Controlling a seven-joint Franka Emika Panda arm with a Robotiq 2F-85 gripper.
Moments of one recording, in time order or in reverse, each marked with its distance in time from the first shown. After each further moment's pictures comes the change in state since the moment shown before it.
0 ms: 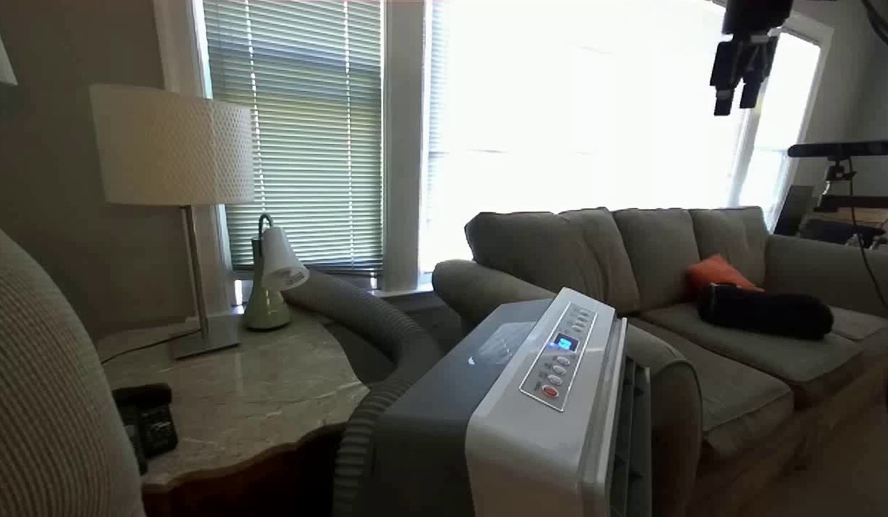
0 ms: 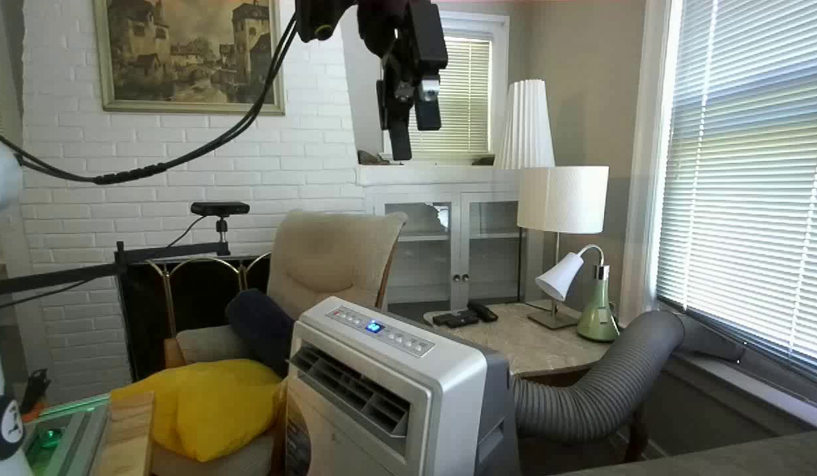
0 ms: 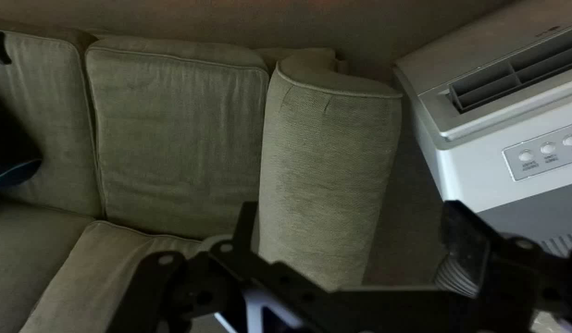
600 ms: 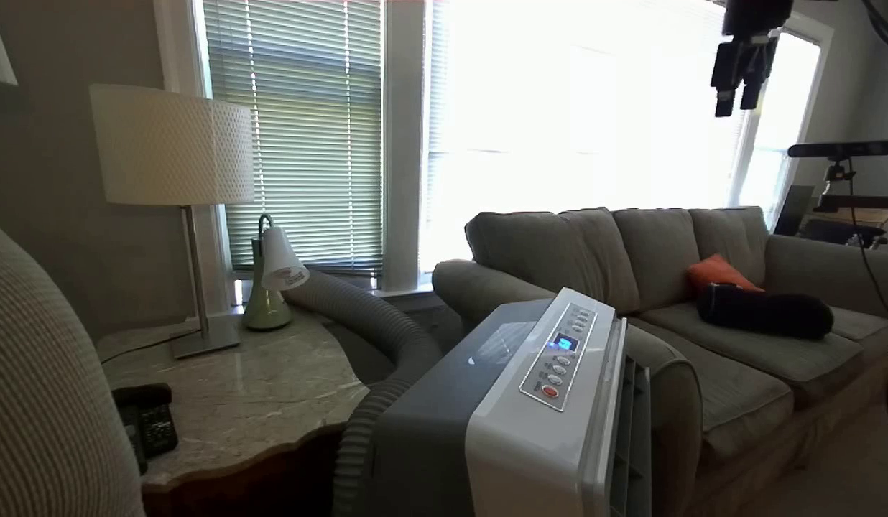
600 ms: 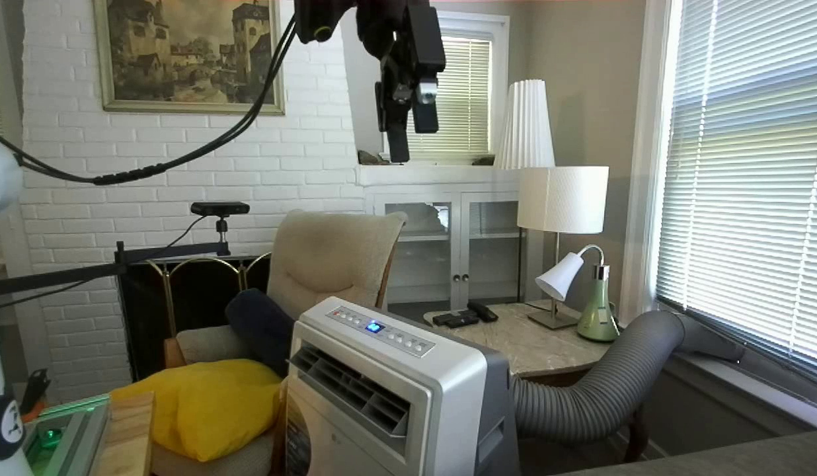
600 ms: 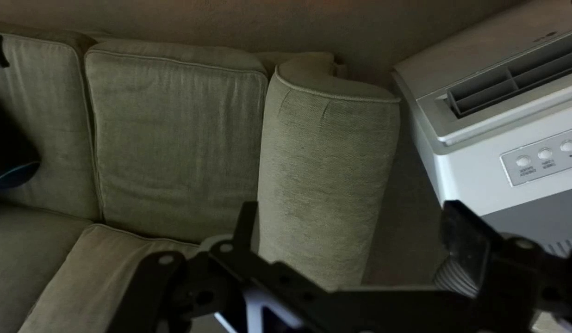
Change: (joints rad) arm 0.008 0.002 -0.002 -0.001 0.001 -0.009 0.001
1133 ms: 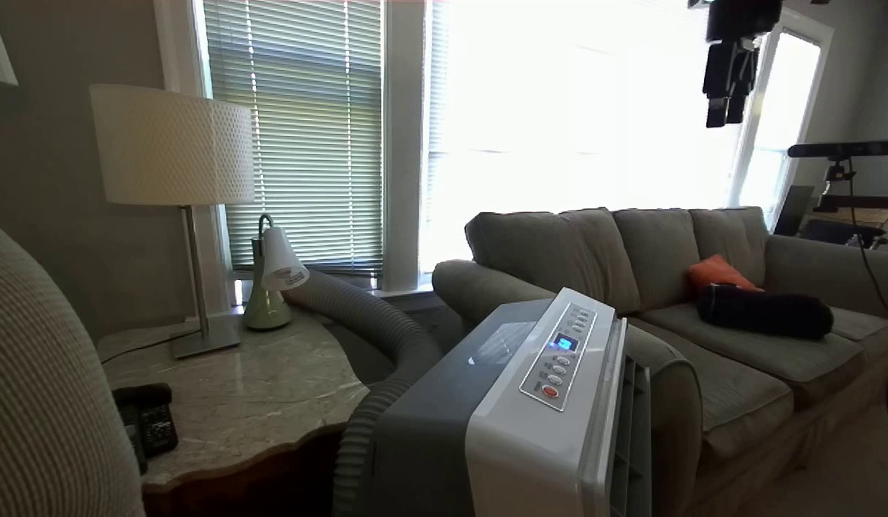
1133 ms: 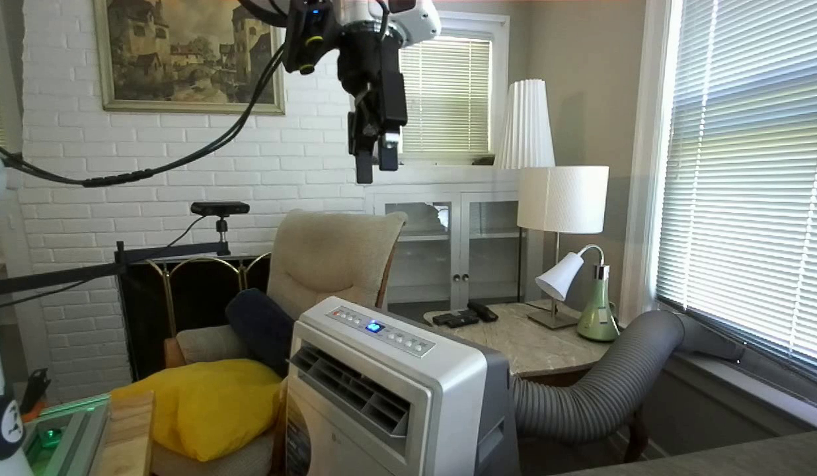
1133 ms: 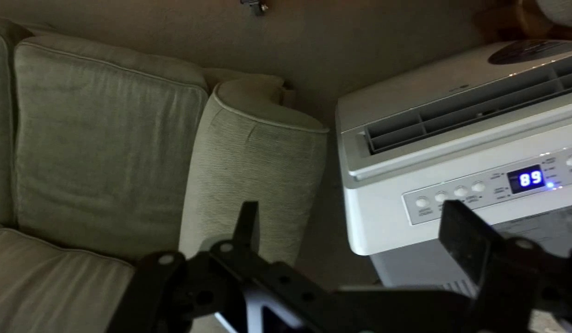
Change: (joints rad) arm 0.129 0.033 0.036 -0.017 0.107 -0.018 0.005
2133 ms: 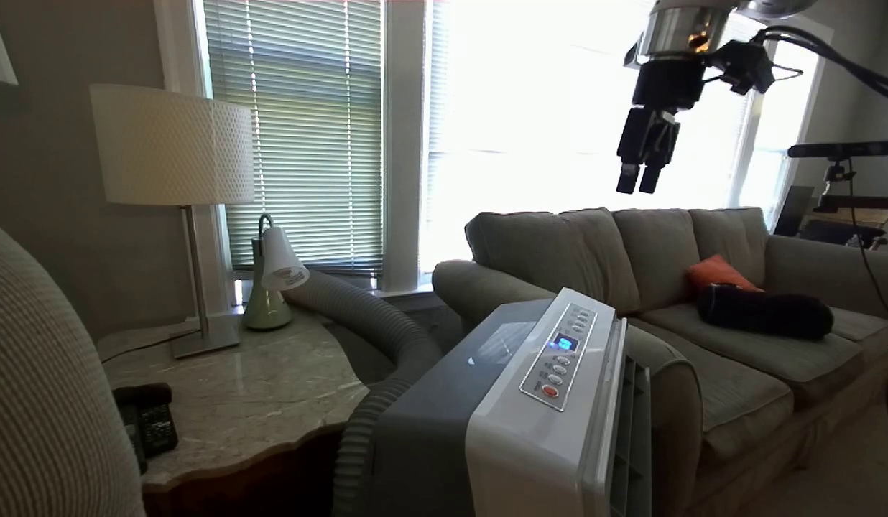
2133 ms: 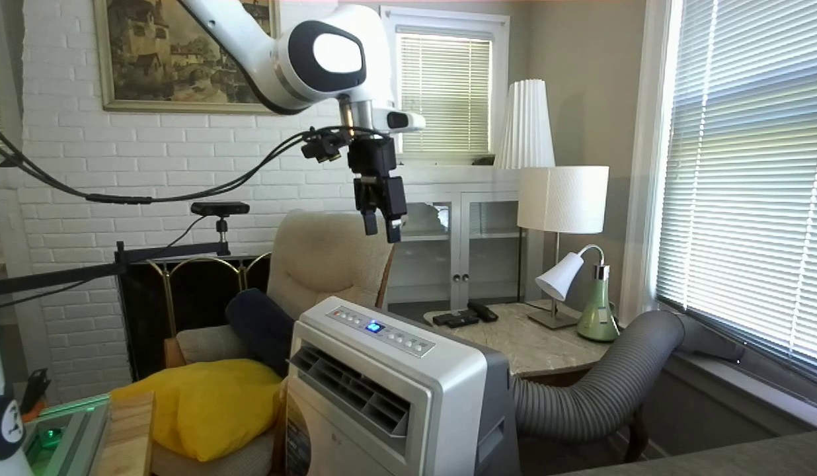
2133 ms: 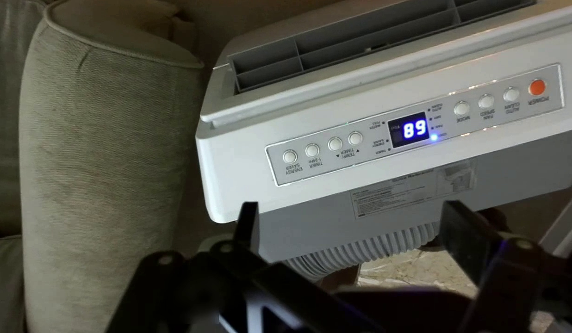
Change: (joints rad) arm 0.111 0.242 0.079 -0.065 0.145 0.467 0.062
